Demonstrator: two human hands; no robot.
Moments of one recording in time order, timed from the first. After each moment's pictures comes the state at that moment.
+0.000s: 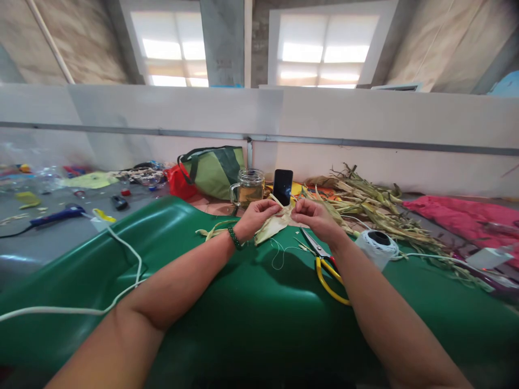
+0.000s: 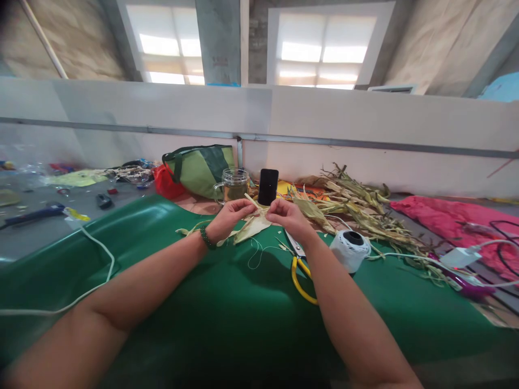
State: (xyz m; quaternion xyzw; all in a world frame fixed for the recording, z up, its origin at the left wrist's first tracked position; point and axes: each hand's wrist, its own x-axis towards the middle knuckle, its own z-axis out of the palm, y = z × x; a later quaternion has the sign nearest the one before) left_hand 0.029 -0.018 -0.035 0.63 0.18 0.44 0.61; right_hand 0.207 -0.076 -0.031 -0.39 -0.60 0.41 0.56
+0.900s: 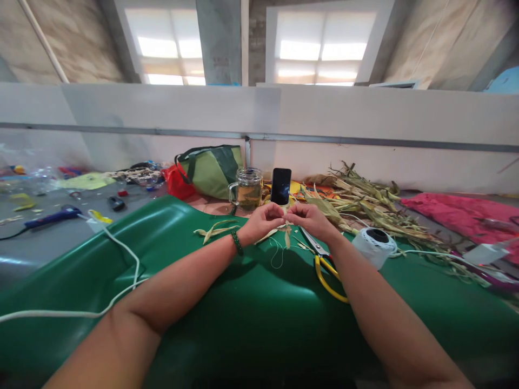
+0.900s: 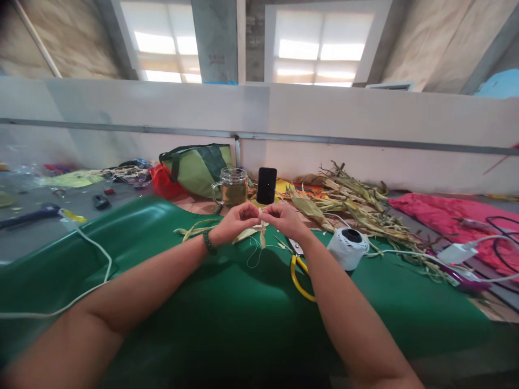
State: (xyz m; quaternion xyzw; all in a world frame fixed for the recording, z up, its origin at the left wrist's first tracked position) left_hand 0.037 -0.025 -0.045 0.70 0.16 0.39 0.58; right_hand 0.205 -0.076 -0.030 -0.49 -0.70 0.26 0.45
